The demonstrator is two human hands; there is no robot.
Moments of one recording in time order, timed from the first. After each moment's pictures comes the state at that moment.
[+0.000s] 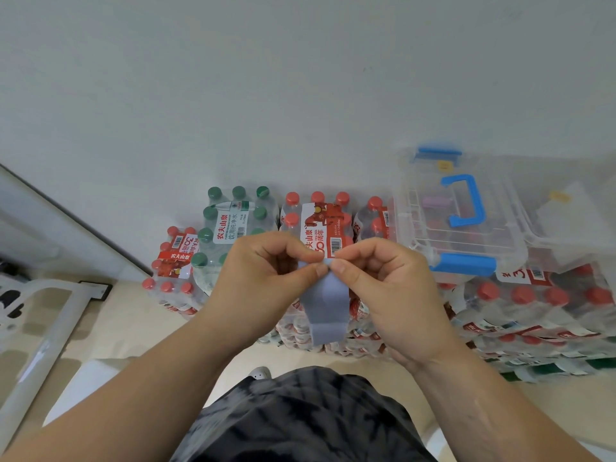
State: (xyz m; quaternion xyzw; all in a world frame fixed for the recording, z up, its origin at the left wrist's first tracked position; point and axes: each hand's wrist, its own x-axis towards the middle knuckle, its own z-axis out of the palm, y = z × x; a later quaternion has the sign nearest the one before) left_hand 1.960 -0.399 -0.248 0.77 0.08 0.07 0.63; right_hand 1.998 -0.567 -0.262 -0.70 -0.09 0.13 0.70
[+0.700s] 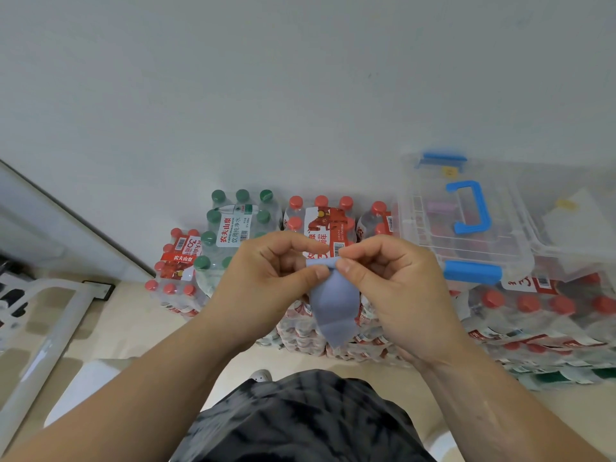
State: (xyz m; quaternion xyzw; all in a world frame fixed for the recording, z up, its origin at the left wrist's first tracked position) left_hand 1.963 -0.394 -0.248 0.74 0.08 0.03 0.66; right_hand 2.008 -0.568 -0.255 -0.72 -0.12 0.11 0.68
